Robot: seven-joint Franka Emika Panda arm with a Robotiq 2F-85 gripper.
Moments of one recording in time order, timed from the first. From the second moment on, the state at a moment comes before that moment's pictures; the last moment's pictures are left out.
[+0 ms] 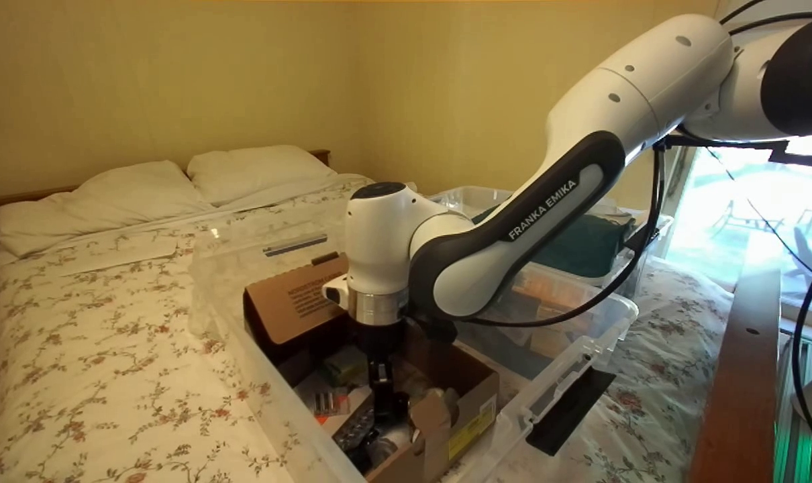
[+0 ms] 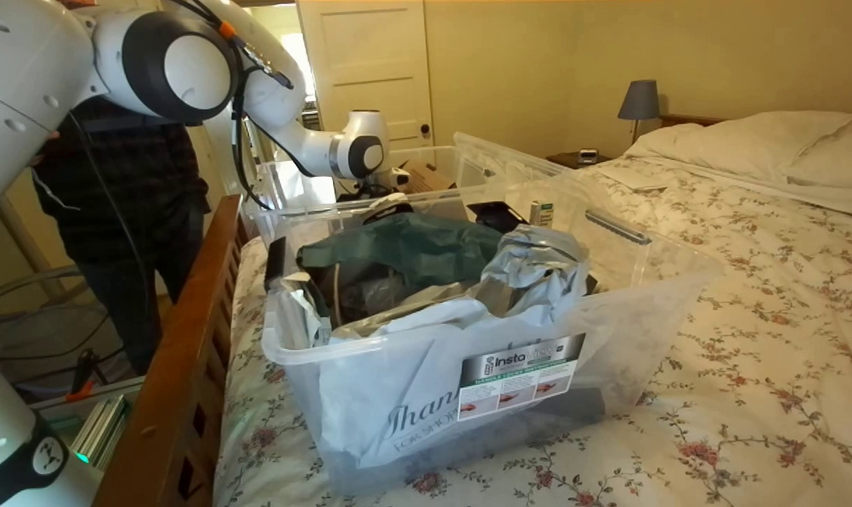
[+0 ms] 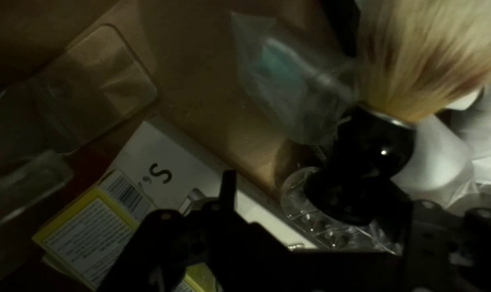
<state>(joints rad) 0.61 0.88 0.21 -1.41 -0.19 2.31 -0.12</state>
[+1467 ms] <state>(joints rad) 0.50 0.60 0.23 -1.69 0.04 2.52 0.26</state>
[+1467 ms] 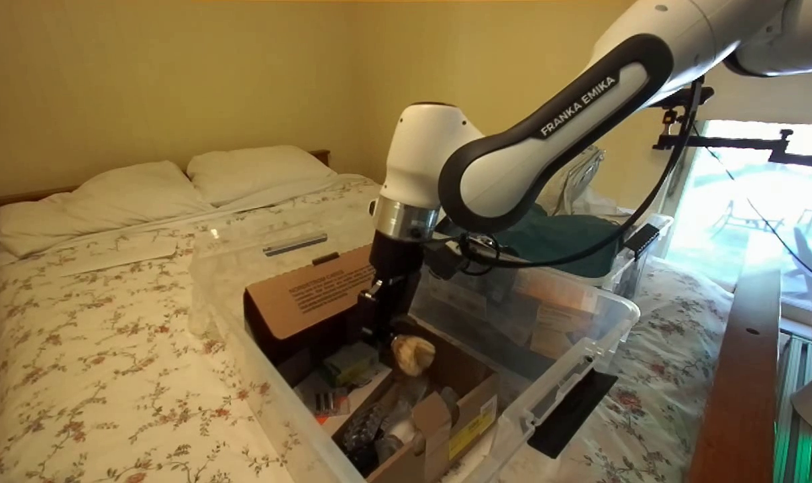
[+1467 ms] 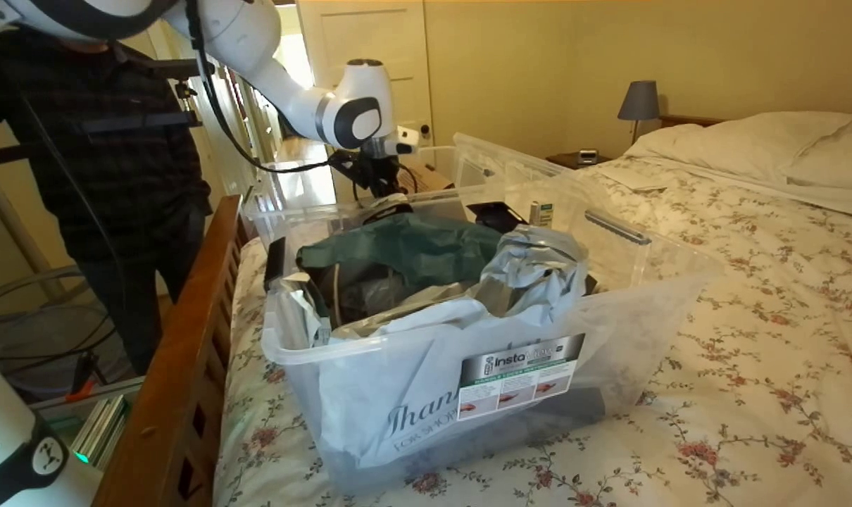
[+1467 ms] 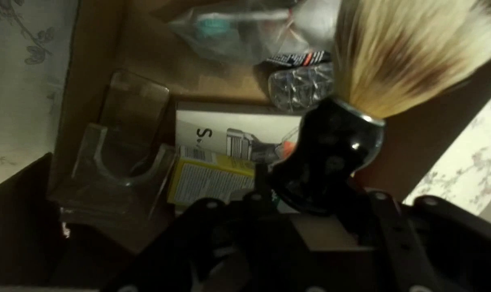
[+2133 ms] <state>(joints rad) 0.45 0.18 0.13 -2.14 0.06 2.88 0.60</state>
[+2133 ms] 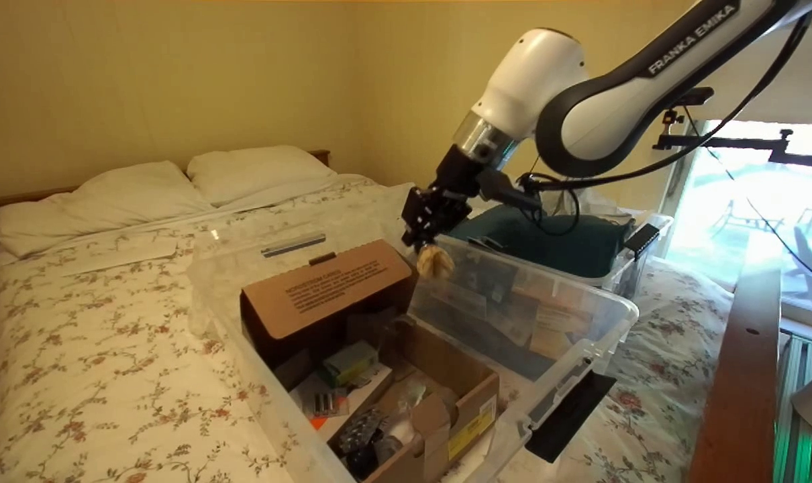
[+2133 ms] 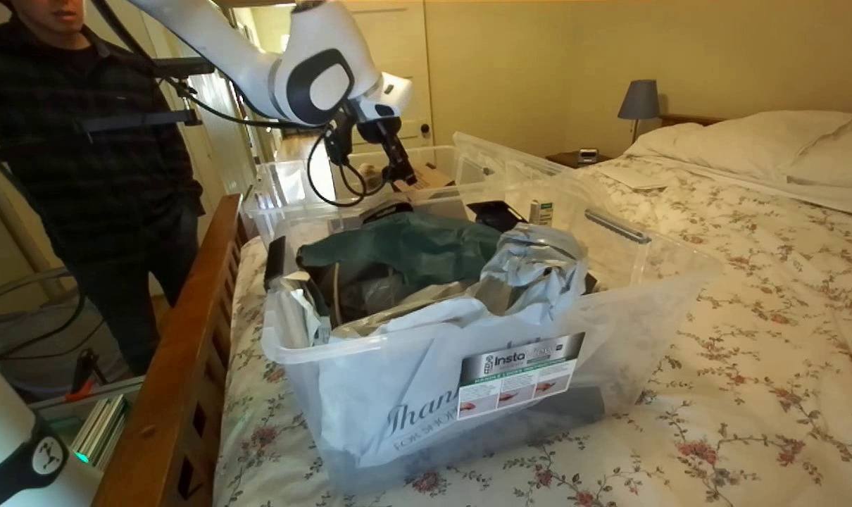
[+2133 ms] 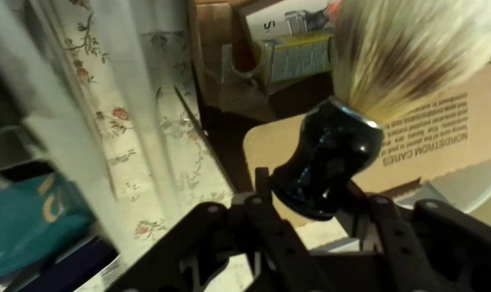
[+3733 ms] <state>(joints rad) -0.52 -0.17 0.89 -2.10 -0.80 2.30 1.81</state>
